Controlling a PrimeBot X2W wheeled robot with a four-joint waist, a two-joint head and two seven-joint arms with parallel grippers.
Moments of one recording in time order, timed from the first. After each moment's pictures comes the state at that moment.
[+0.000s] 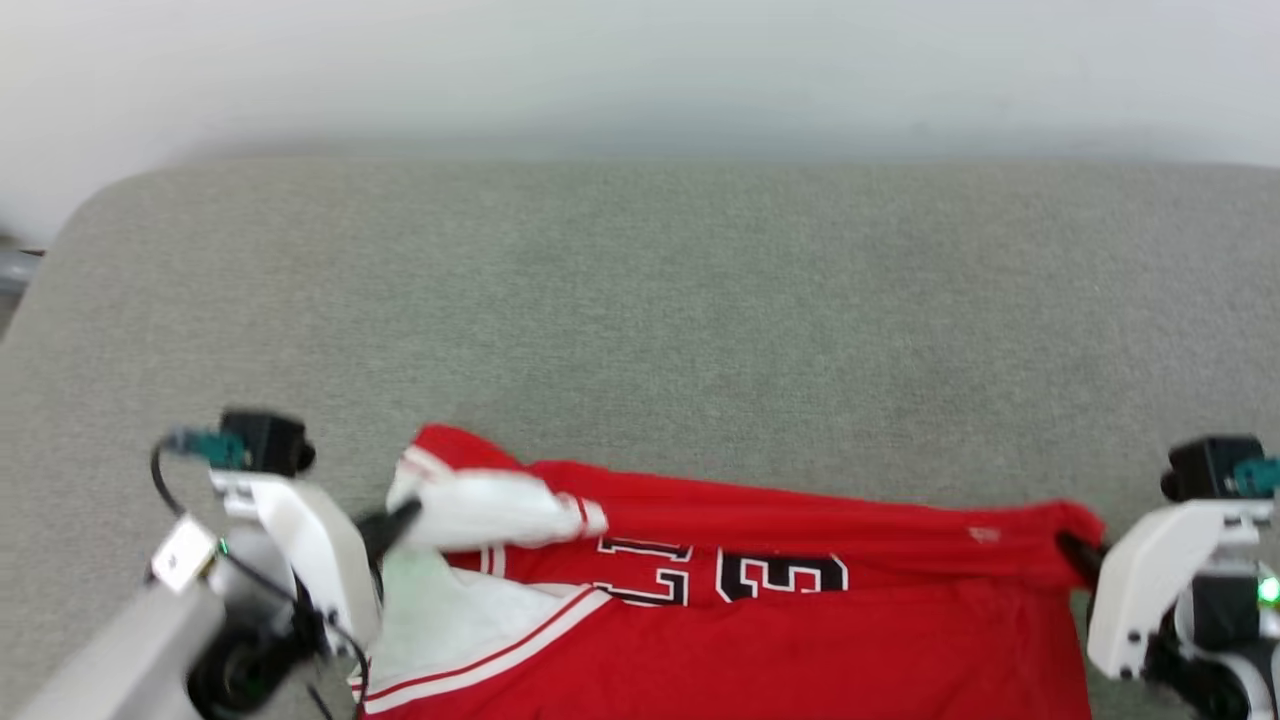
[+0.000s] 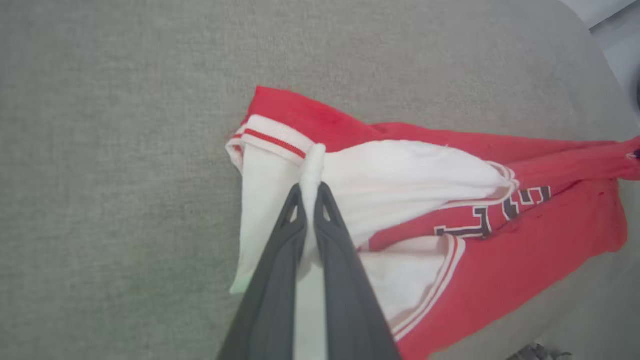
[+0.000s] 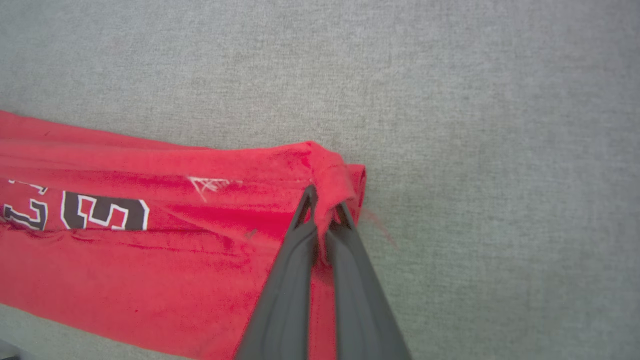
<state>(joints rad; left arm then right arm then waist) -0.46 0.68 -0.69 0.26 -1.13 0.01 0.27 -0.15 -0.20 -0.11 0.09 0.37 0.13 0.73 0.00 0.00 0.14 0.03</state>
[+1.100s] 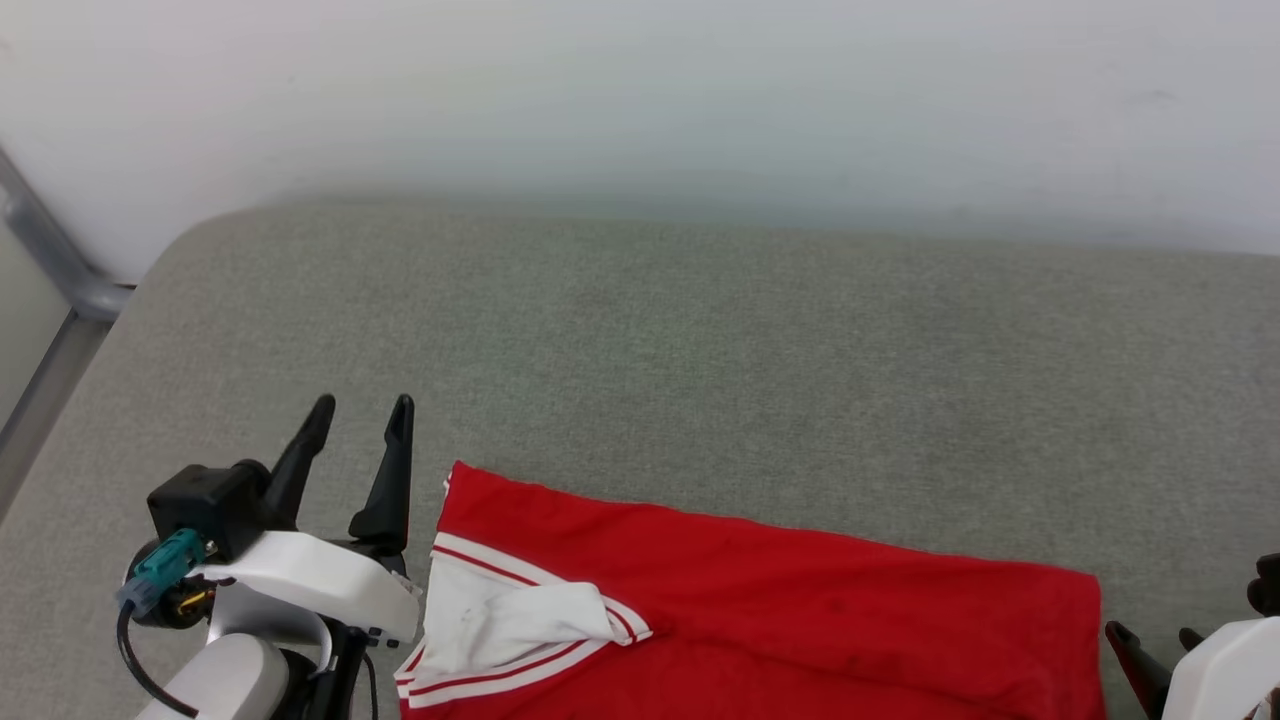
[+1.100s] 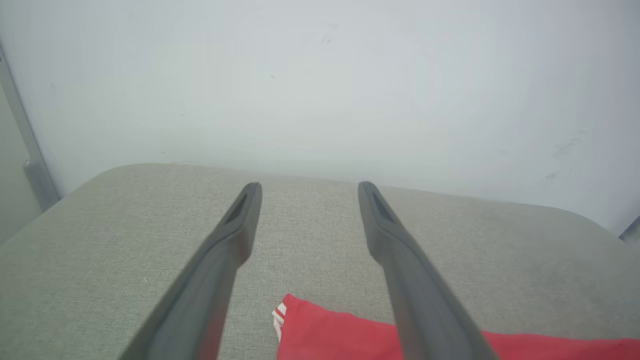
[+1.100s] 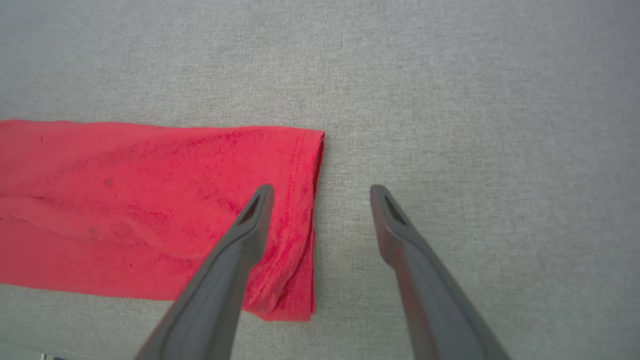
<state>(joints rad) -0.23 0.57 -0.53 0.01 -0.86 0.27 -0.26 0.11 -0.16 -0.25 -0.09 0.32 0.13 0.68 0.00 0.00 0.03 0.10</state>
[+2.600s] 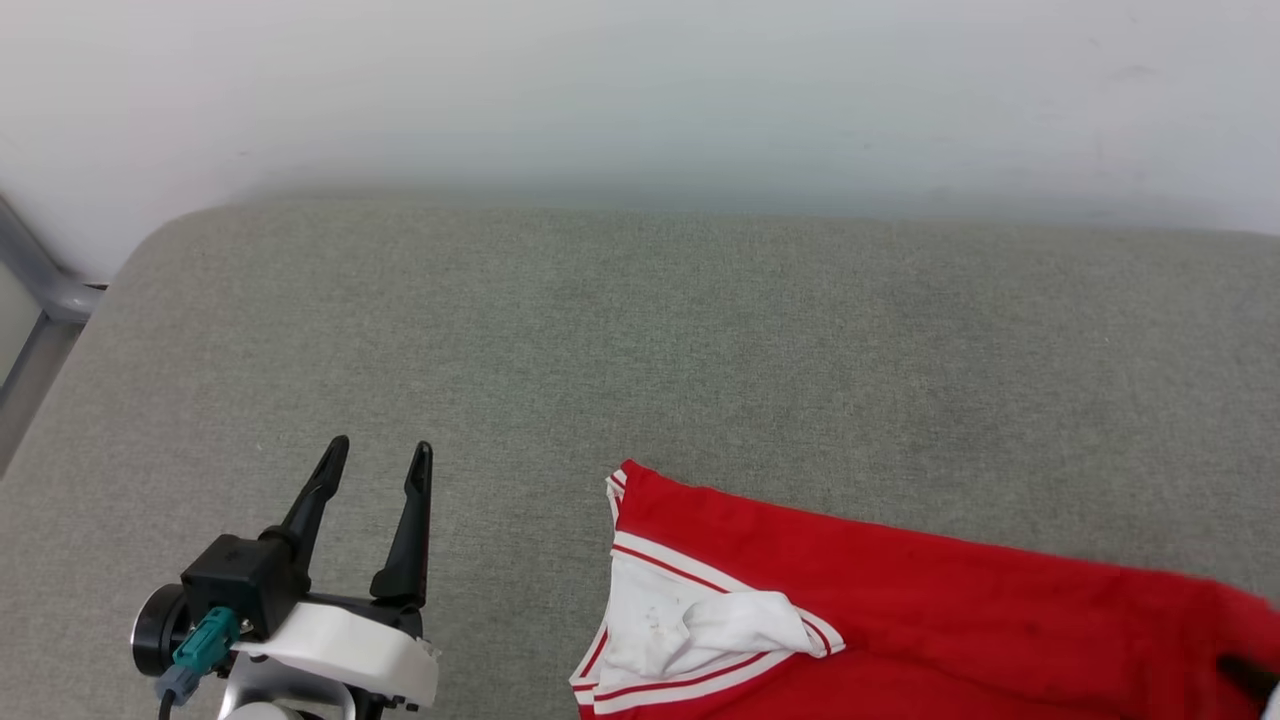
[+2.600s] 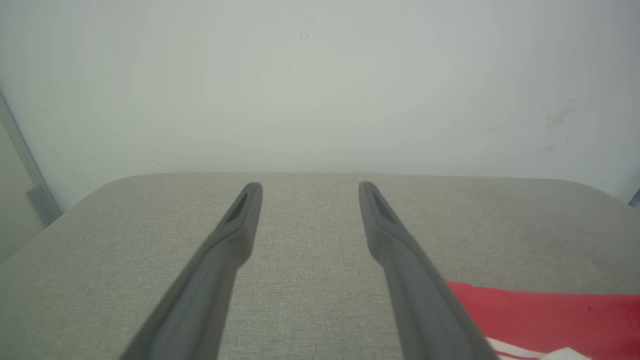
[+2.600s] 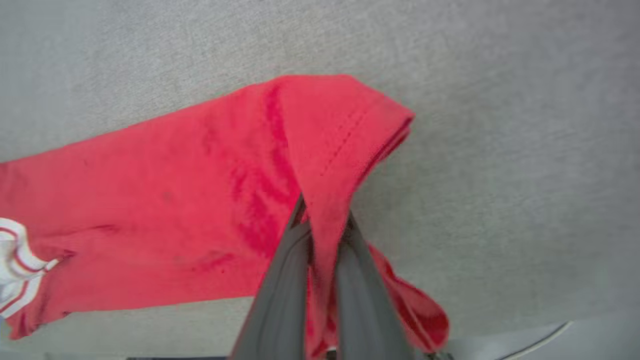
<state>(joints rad) -0.09 0.51 -0.45 -0.09 -0.60 0.28 -0.26 -0.03 -0.22 -0.47 0.12 0.42 0.13 0.91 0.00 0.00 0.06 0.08</state>
